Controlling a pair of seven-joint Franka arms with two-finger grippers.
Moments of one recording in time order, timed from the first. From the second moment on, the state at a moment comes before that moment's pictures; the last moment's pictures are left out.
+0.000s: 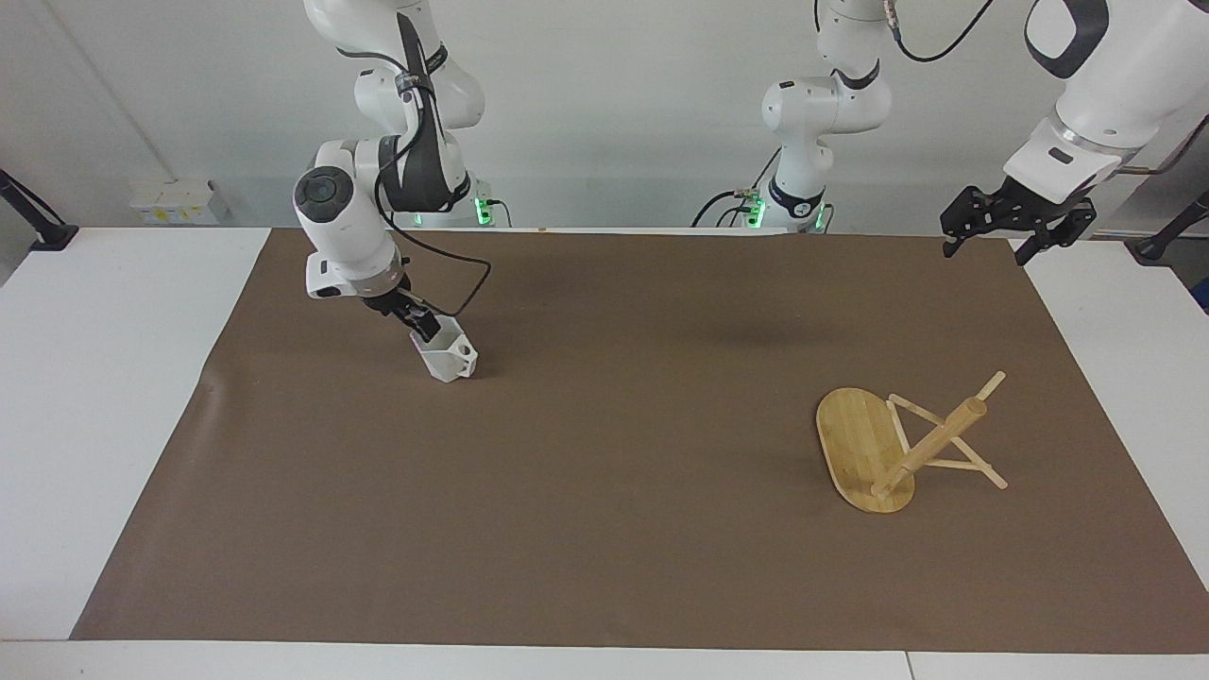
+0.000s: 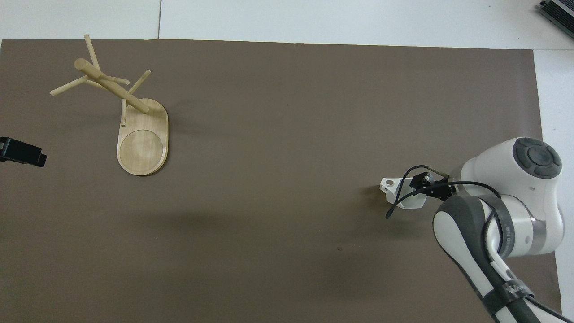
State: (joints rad) left arm 0.00 -0.02 0.00 -1.57 0.01 1.49 0.21; right arm -0.10 -0.05 0.16 -2.26 0.02 2.05 0.63
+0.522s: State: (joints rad) left arm -0.01 -0.02 0.00 -1.58 0.01 1.46 0.22; right arm -0.10 -0.04 0.17 -2.25 0.02 2.06 0.60
